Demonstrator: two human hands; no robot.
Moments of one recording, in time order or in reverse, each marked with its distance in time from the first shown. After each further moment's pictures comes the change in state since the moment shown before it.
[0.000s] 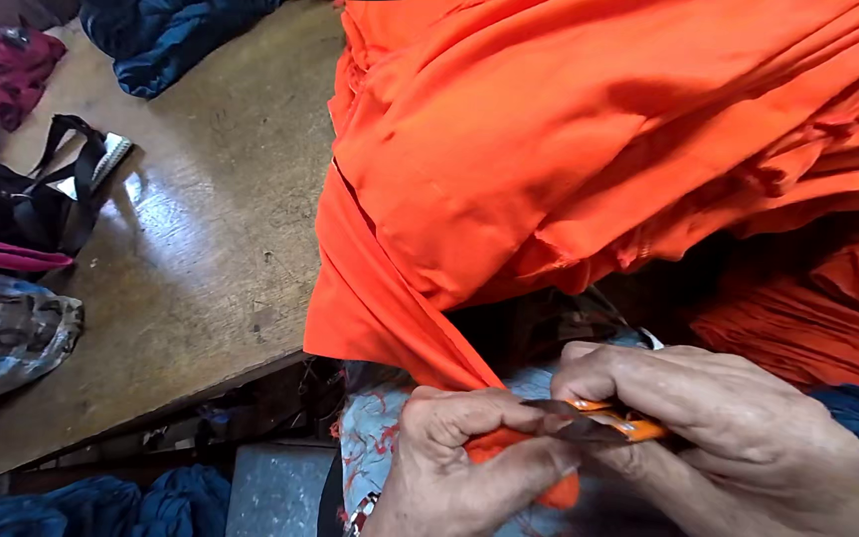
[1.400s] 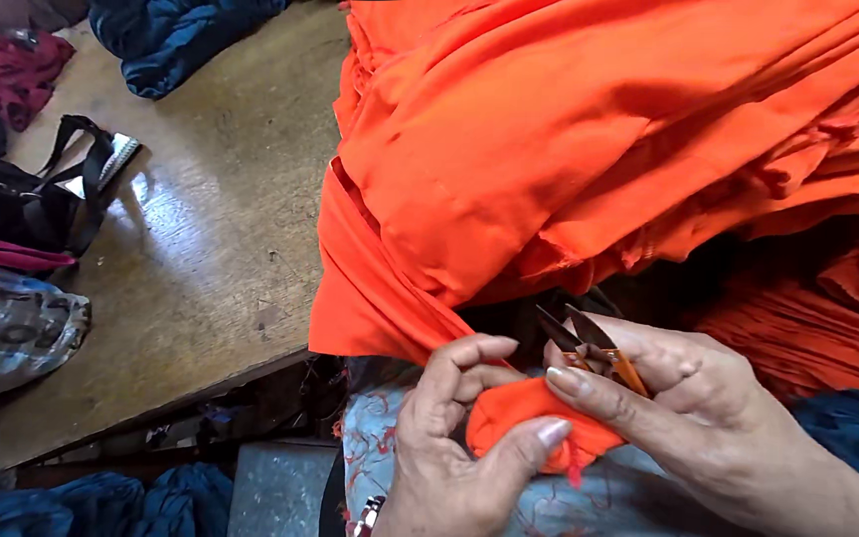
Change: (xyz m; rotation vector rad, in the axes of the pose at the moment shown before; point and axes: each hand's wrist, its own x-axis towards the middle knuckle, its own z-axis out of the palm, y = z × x) left_hand -0.004 0.001 0.008 0.071 0.182 -0.063; right_hand -0.003 0.003 0.011 0.372 0.118 0.324
